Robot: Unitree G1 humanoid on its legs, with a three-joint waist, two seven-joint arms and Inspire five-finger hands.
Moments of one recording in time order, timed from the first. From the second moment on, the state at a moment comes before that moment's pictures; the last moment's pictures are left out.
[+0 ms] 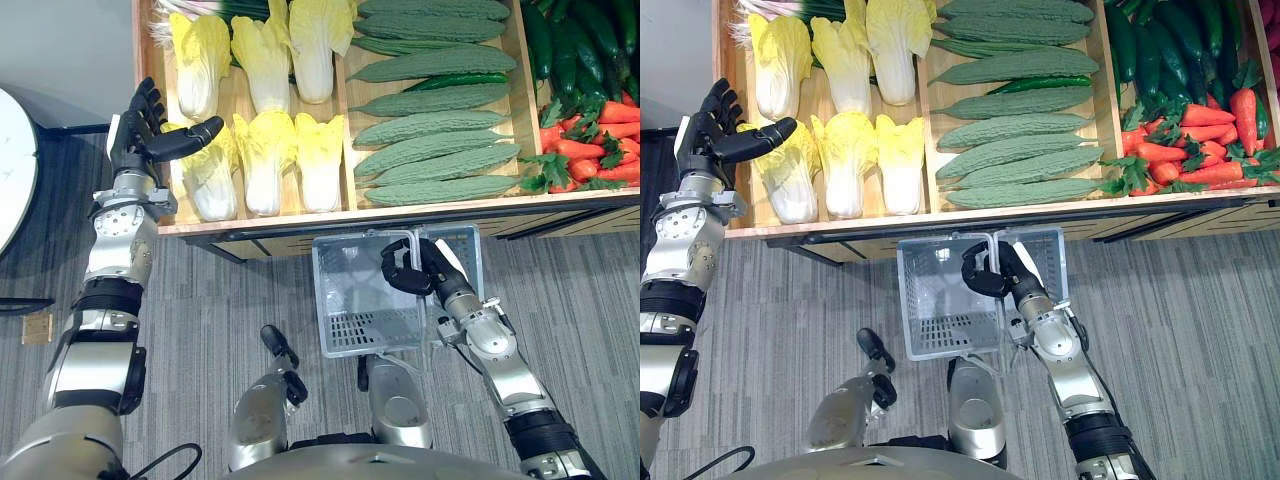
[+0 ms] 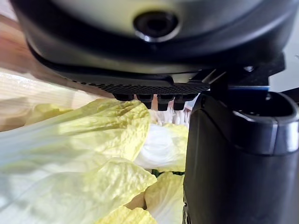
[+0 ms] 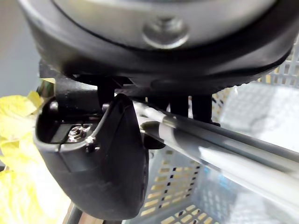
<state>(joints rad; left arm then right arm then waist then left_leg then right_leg) -0.67 0.61 0.01 0.66 -0.50 -0.15 0.03 -0.02 -0.36 0.10 0.10 -0.07 -0.01 0.10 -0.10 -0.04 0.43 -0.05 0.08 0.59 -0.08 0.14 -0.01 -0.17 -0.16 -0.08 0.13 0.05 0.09</state>
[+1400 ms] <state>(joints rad) -0.59 0.56 0.06 0.73 -0.30 -0.08 -0.04 -0.03 -0.35 0.10 0.14 -0.11 0.00 0.10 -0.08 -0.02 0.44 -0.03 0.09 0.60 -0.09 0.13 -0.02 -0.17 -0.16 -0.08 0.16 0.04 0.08</state>
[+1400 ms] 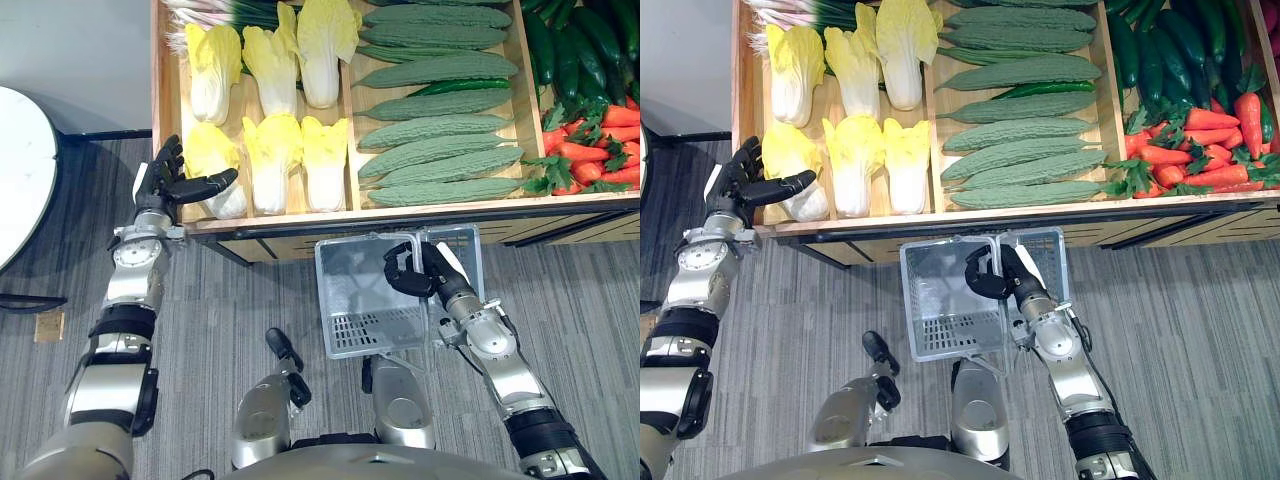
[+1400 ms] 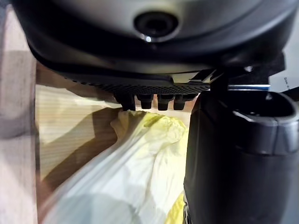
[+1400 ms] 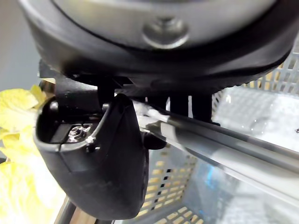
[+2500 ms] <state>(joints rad) -0.78 0.59 0.01 0.86 -0.28 0.01 -0.06 -0.06 -0.31 0.06 0.14 -0.11 0.04 0.12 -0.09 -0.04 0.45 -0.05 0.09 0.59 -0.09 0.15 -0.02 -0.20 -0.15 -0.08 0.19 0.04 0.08</state>
